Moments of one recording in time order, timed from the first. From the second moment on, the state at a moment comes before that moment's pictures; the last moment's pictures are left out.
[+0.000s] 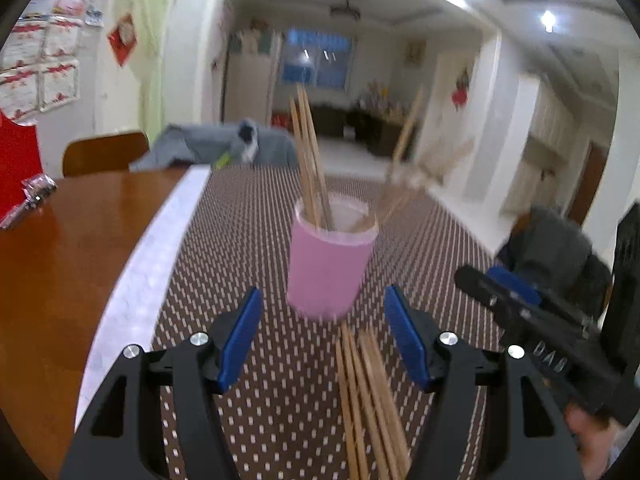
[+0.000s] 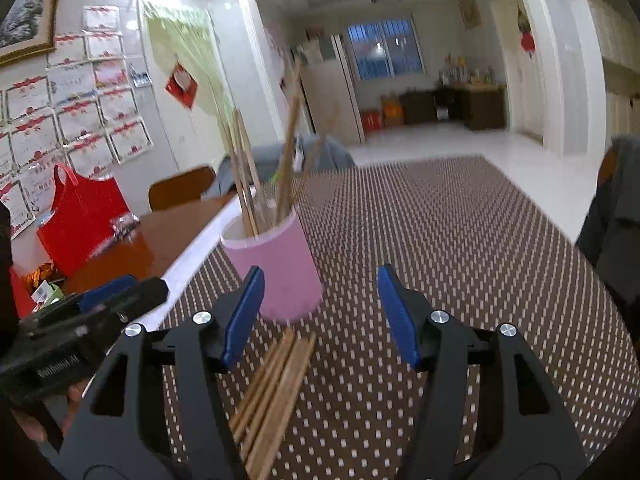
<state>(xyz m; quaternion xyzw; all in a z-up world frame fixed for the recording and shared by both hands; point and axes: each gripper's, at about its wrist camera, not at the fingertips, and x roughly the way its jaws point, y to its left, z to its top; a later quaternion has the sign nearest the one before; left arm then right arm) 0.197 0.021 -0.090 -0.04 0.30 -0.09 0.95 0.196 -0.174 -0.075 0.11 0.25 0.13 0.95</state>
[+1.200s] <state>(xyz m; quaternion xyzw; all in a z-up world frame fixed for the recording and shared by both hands) 0.223 0.002 -0.180 0.04 0.49 -0.05 0.87 0.197 -0.154 -0.133 0.07 0.39 0.14 0.91</state>
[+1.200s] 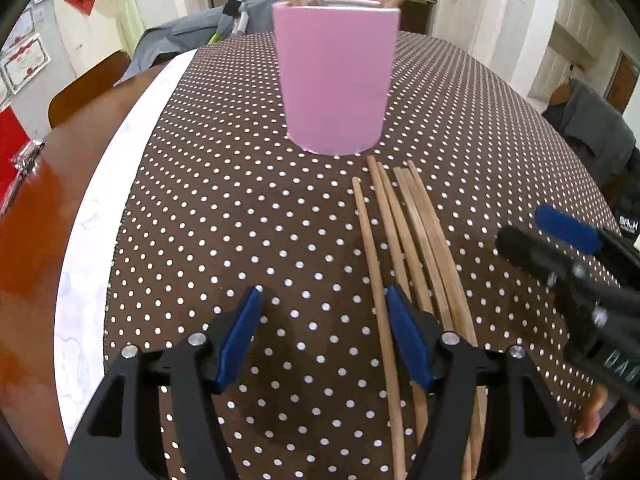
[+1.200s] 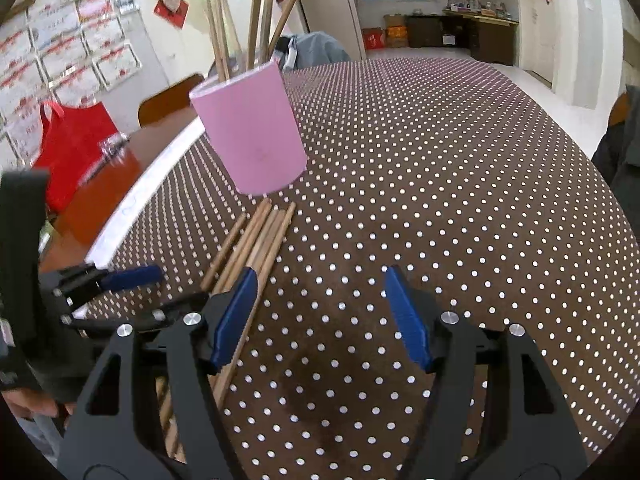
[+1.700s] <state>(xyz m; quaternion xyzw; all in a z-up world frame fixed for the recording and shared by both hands) 0.223 0.025 -0.177 0.00 0.48 -0.05 0.88 0.197 -0.116 -0.145 -0.03 0.42 0.13 0.90</state>
